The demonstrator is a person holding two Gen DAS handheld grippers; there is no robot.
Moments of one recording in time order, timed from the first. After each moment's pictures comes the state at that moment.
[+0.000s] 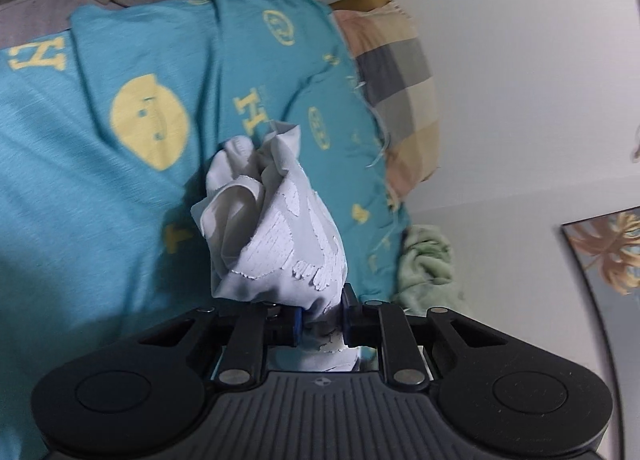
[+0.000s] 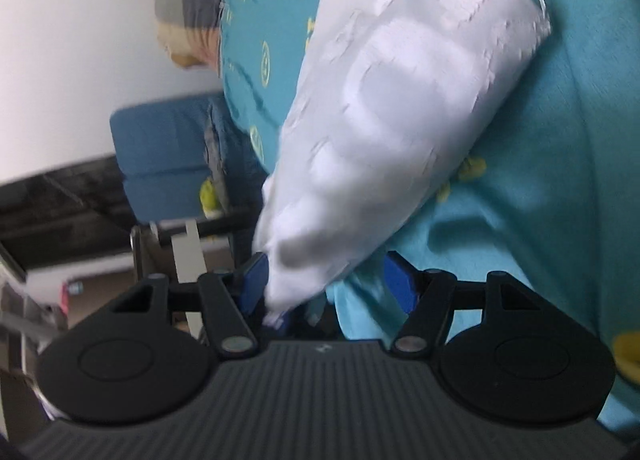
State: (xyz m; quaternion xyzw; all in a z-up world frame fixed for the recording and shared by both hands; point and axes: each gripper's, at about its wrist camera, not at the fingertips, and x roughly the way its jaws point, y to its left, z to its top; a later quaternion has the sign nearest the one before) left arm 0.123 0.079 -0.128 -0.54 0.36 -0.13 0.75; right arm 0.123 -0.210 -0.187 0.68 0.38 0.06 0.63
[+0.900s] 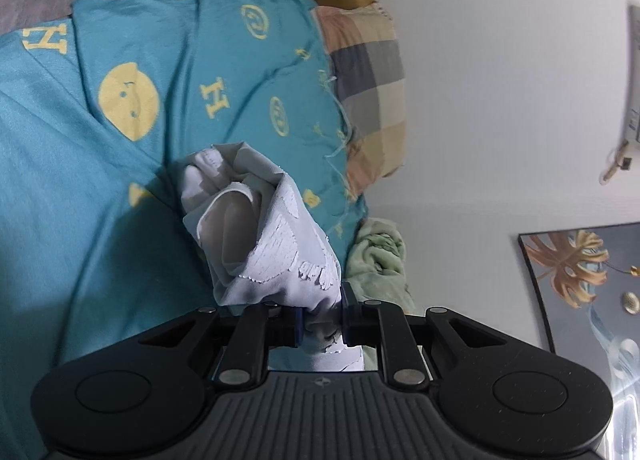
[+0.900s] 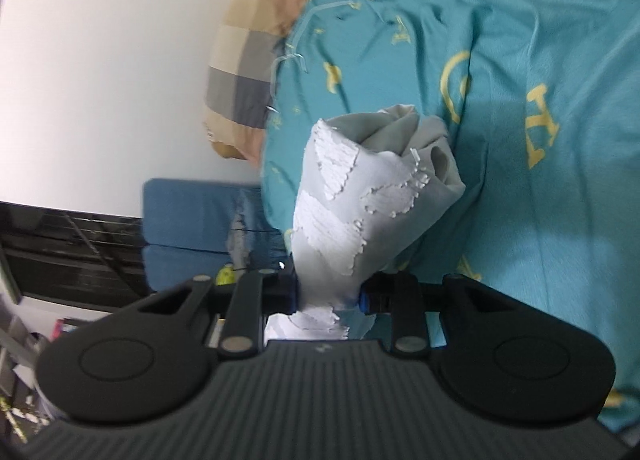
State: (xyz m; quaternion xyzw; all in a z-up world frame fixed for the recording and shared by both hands) left arm 0.071 0.080 -0.069 -0.58 0.35 -0.17 0.72; right arm 0.045 -0.255 -0.107 0.64 0.25 0.00 0.73
